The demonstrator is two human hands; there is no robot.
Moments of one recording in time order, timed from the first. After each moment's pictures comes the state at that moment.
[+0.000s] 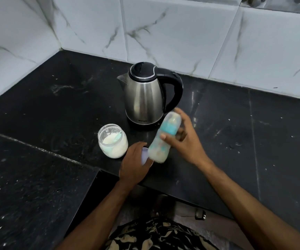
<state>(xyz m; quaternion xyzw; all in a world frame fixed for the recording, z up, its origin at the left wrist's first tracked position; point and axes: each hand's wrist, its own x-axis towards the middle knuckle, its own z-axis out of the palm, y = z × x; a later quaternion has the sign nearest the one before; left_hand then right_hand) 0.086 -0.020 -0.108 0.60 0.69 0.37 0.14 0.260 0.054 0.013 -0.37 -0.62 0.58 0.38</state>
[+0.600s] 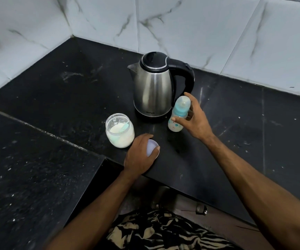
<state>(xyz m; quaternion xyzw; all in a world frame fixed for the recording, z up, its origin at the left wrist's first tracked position) 0.088 -0.025 -0.107 0.58 0.71 0.37 0.15 0.263 0.130 -0.025 -0.40 -0.75 0.42 0.32</state>
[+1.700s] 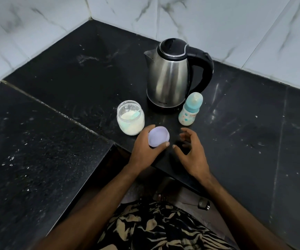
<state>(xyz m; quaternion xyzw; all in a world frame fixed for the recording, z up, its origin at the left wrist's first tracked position) 0.097 -0.051 -0.079 0.43 0.73 0.44 0.30 0.268 0.015 -0.071 -0.44 -0.72 0.45 0.29</state>
